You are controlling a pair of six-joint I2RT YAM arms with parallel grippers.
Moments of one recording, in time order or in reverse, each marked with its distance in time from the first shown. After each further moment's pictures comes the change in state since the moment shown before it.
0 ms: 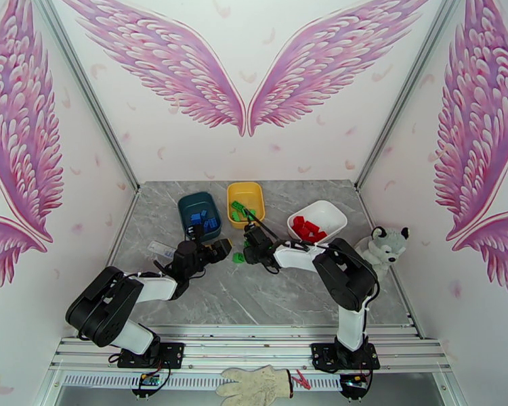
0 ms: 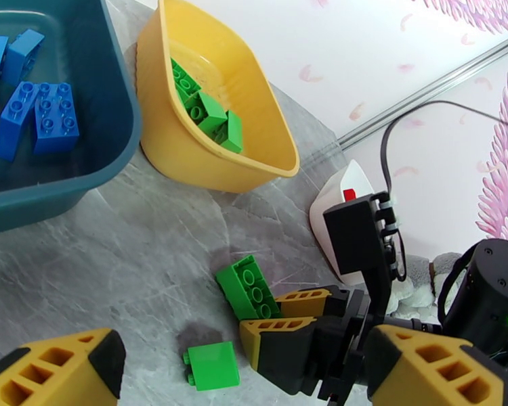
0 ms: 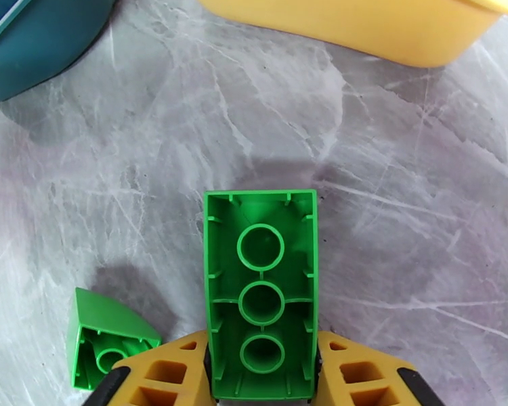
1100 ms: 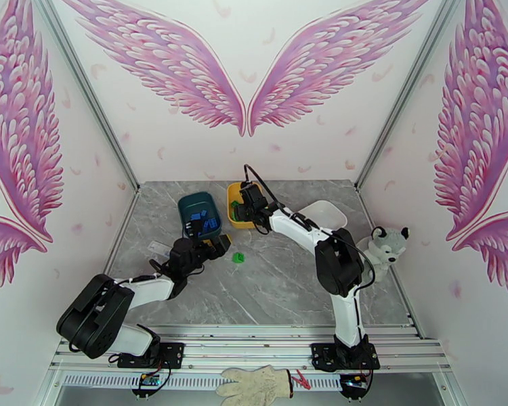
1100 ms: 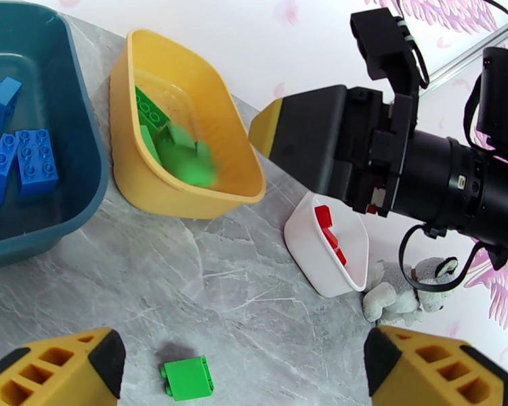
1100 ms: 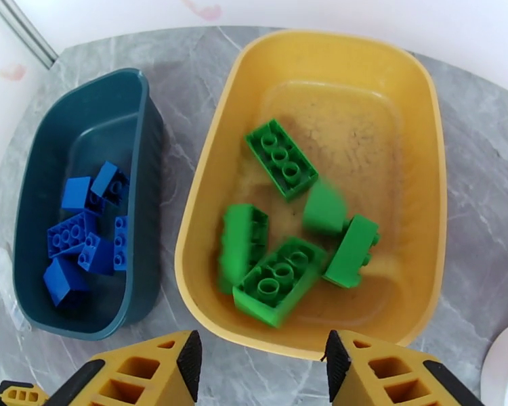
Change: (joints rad) left arm 0.024 -0.082 0.012 -0.032 0.016 0.021; right arm -0.099 0.185 0.644 -0.291 0.000 -0.002
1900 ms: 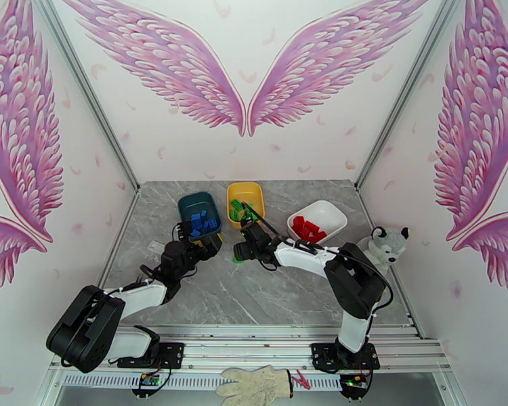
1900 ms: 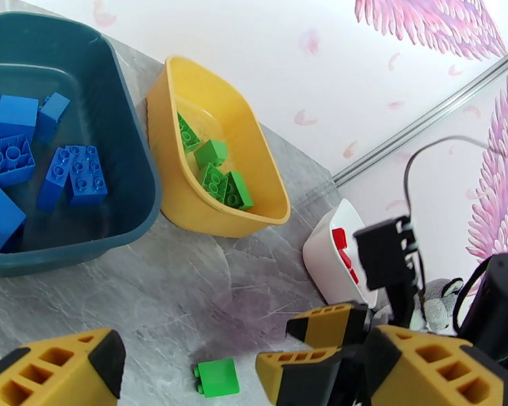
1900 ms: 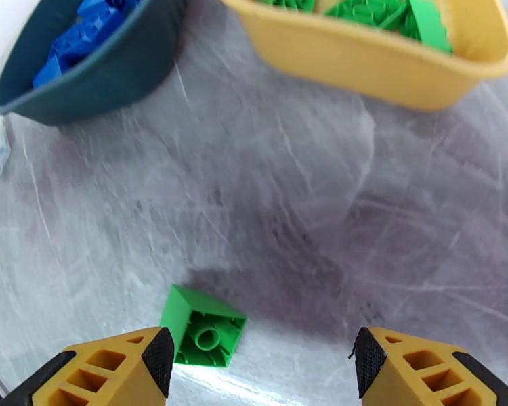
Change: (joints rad) left arm 0.056 -0.091 -0.058 -0.016 -0.027 -0.002; right arm 0.141 -0.236 -0.596 0.217 -0.032 0.077
